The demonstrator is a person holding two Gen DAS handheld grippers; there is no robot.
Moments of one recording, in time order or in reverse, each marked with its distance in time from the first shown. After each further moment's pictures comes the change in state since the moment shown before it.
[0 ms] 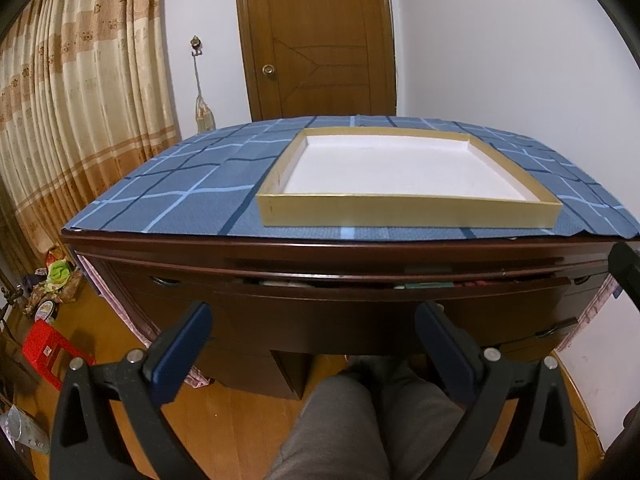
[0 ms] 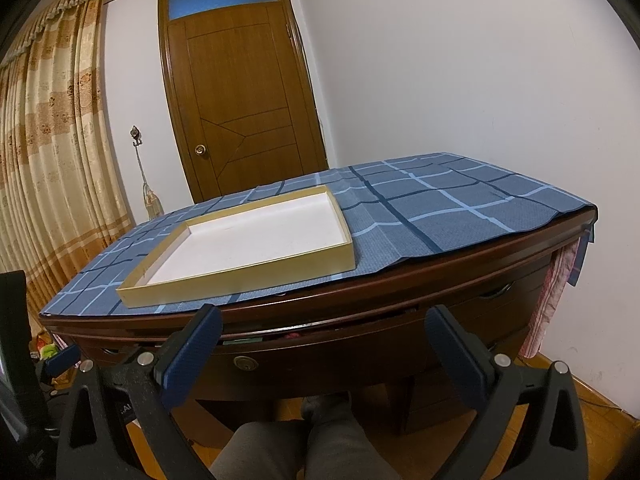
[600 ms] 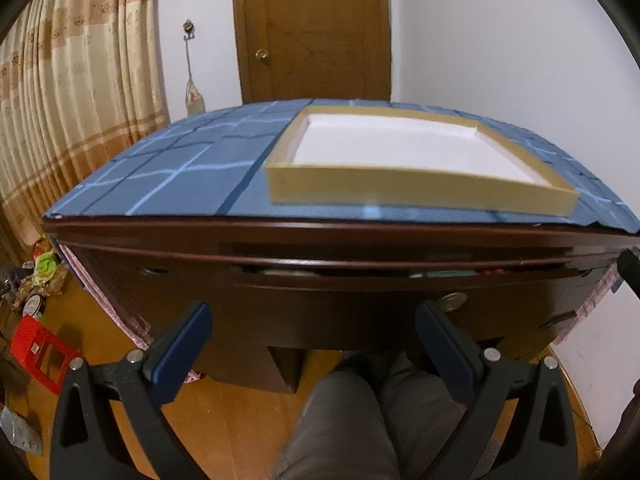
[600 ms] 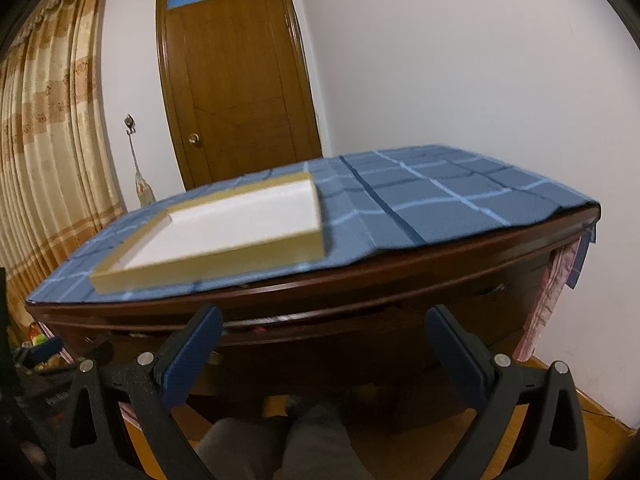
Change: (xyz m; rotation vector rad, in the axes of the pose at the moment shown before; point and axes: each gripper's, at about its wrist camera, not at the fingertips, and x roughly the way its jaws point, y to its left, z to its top) left arm 0.039 0.026 -0.011 -0.010 0.048 -0.045; right arm 0.034 -0.035 -0.012 -0.028 0.039 -0.012
